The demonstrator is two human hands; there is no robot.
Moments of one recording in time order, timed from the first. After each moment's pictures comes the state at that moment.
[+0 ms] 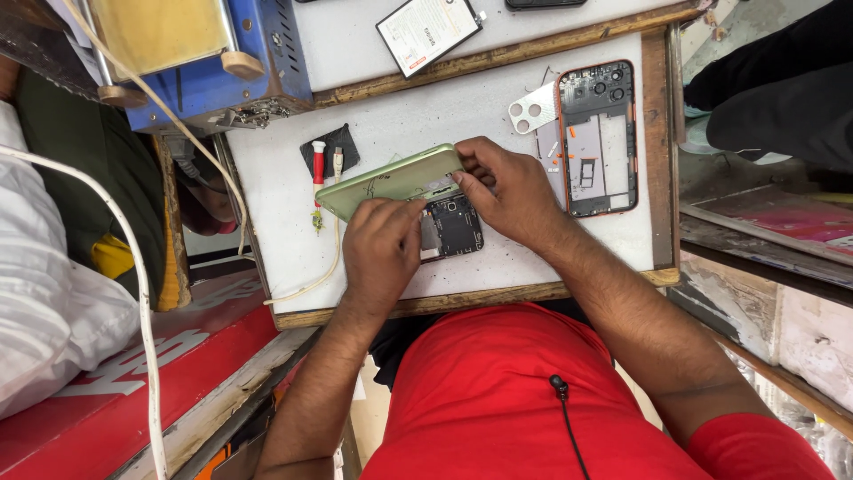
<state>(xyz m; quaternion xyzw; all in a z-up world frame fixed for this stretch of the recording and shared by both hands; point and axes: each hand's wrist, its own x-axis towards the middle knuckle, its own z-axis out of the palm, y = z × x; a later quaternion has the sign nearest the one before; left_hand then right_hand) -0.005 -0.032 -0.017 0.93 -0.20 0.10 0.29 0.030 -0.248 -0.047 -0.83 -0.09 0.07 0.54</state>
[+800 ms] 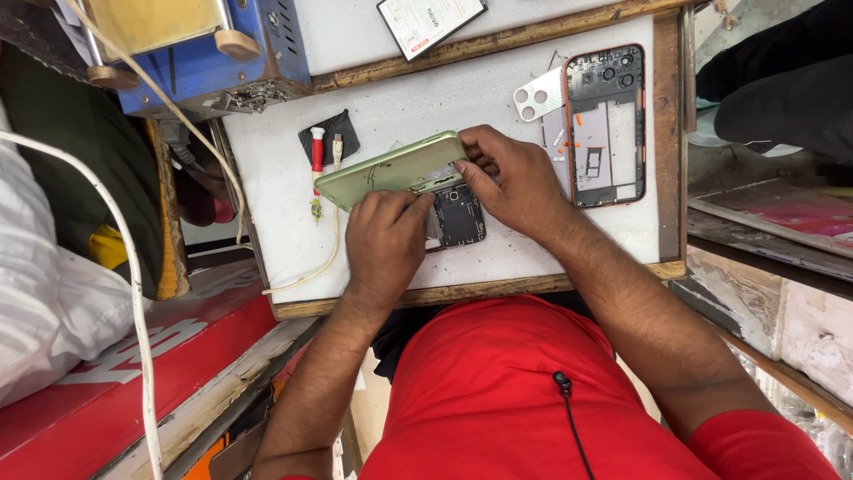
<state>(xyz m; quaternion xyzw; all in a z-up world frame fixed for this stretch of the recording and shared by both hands) -0.010 -0.033 -0.023 0.94 -0.24 0.11 0.21 0.030 -0.248 -0.044 -0.84 -0.11 0.08 0.53</state>
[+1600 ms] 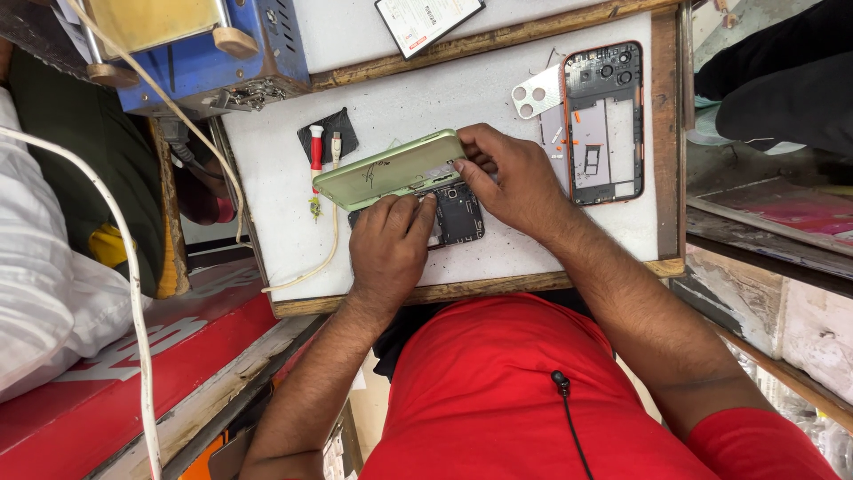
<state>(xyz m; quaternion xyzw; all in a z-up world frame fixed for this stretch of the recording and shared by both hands) -0.020 -0.035 -0.023 0.93 -0.29 0.15 0.13 0.030 -0.249 -0.042 -0.83 -0.11 0.09 0.53</state>
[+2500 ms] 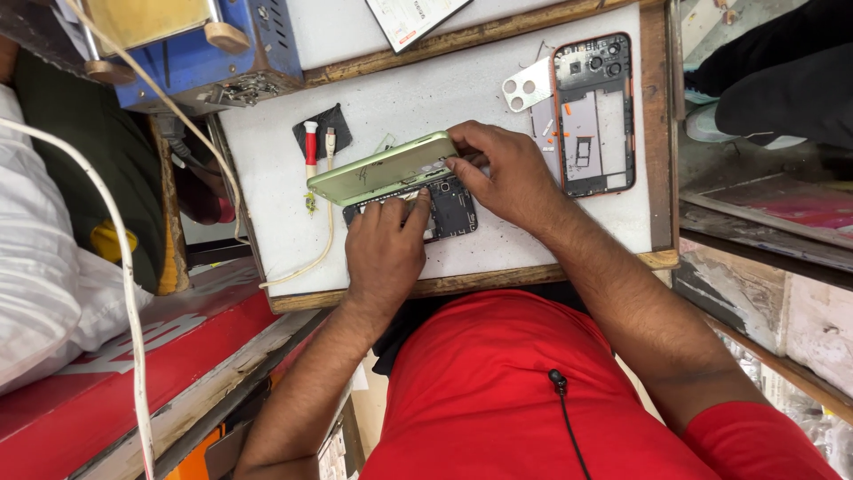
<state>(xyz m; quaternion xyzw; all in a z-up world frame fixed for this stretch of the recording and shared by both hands) -0.030 -0.045 -0.009 0.96 -0.26 0.11 0.08 0.027 -0.252 -0.036 -0.84 -0.12 0.08 0.53</state>
